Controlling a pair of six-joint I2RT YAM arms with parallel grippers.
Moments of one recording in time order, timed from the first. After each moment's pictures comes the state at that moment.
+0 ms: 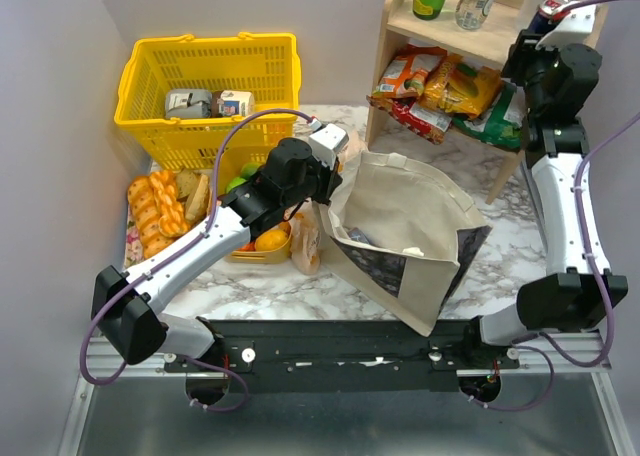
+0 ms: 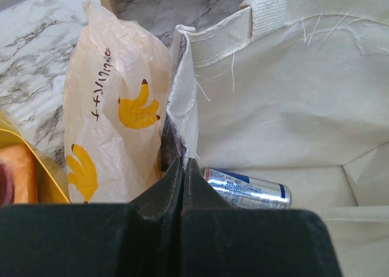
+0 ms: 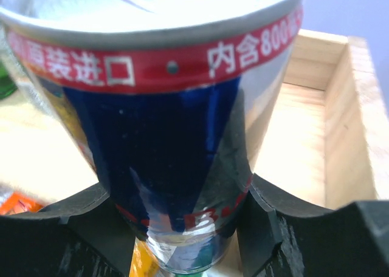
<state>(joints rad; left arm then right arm) -0.74 1.35 1.22 -0.23 0.04 -0.12 -0.07 1.52 1.74 -0.13 0.10 -0.03</state>
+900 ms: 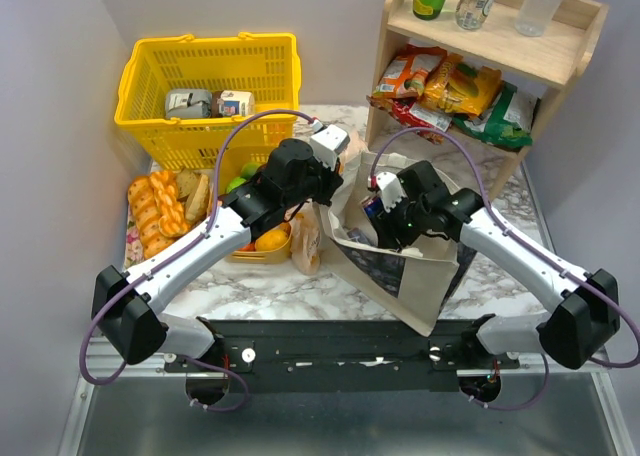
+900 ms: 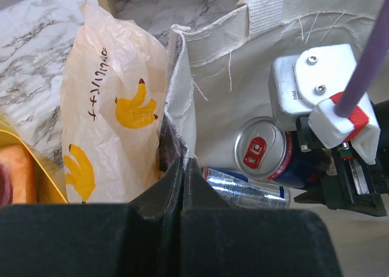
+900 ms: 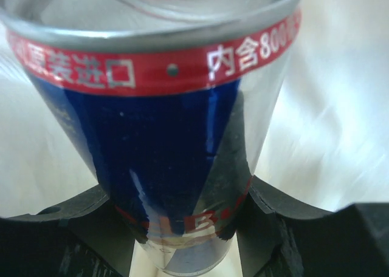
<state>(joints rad) -0.75 1.35 1.22 -0.23 0.04 -0.12 0.60 1.30 1.08 -0.72 -0.22 -0.15</state>
